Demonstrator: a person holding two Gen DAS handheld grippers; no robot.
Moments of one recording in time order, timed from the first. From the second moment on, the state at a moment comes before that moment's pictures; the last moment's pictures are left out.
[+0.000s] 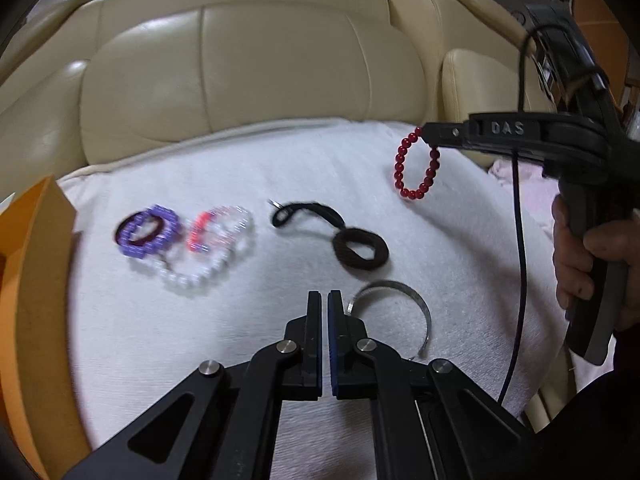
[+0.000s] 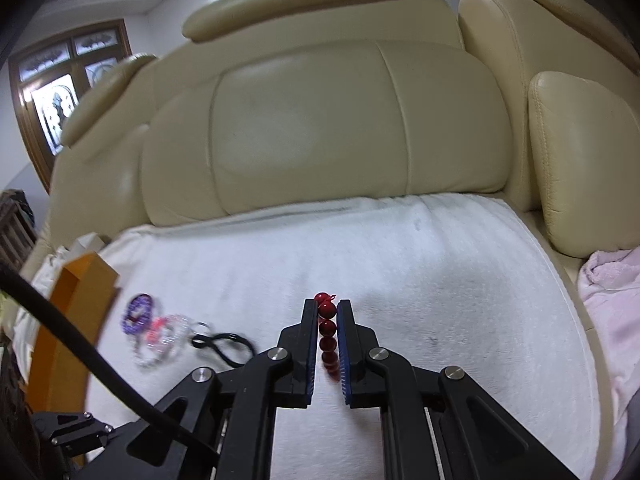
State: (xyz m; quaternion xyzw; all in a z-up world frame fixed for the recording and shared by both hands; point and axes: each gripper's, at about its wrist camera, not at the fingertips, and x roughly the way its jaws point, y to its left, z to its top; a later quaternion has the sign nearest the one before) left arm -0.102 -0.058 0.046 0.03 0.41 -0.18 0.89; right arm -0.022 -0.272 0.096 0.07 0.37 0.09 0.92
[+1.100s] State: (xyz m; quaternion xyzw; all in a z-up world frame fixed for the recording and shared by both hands) left arm -0.126 -0.033 0.082 0.03 0.35 -0.09 0.93; right arm -0.042 -0.232 0.126 0.09 0.31 0.14 0.94
